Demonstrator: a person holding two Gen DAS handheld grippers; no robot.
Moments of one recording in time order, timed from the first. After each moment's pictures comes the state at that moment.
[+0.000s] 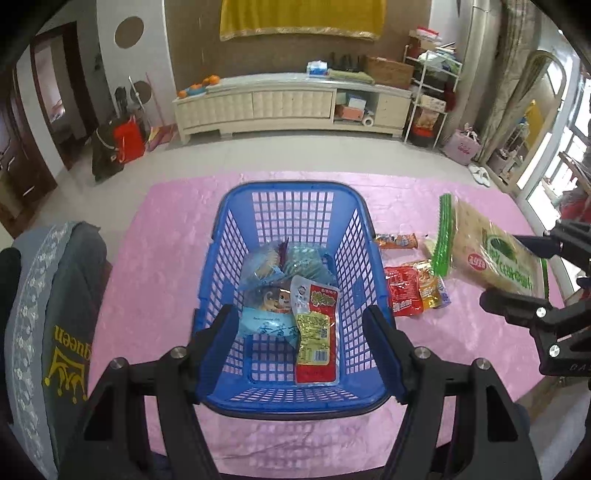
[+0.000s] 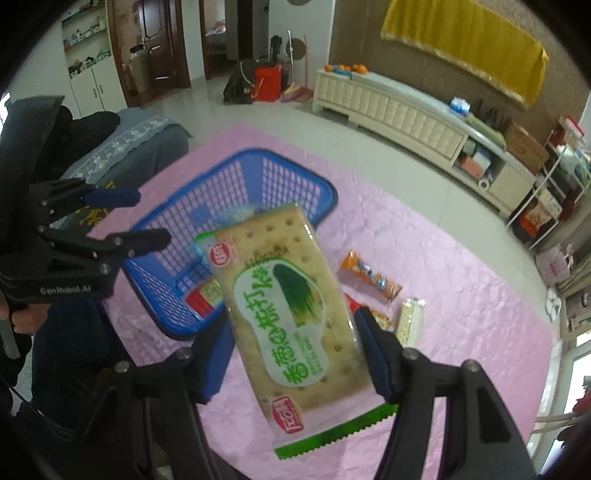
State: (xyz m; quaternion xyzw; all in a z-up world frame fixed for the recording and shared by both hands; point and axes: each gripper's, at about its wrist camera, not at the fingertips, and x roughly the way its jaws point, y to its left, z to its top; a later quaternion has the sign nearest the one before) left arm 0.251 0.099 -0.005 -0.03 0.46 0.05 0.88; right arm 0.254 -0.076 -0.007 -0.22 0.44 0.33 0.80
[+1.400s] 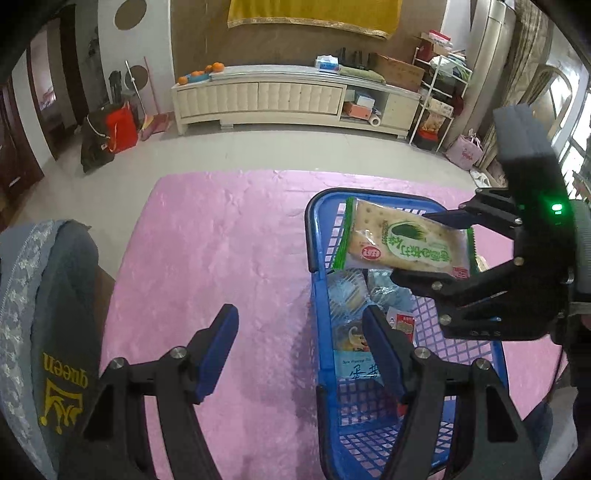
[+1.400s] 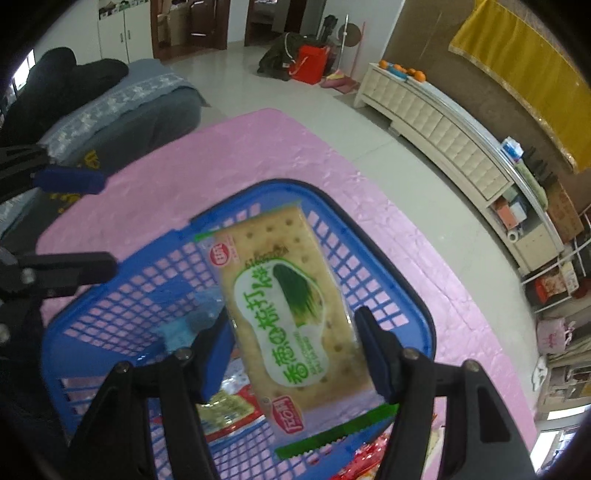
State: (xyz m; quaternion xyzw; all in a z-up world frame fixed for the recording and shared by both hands) left arm 0.301 0.212 -0.050 -0.07 0.47 0.02 0.88; right arm 0.346 0.078 -0.092 -0.33 0.43 0.36 0.76
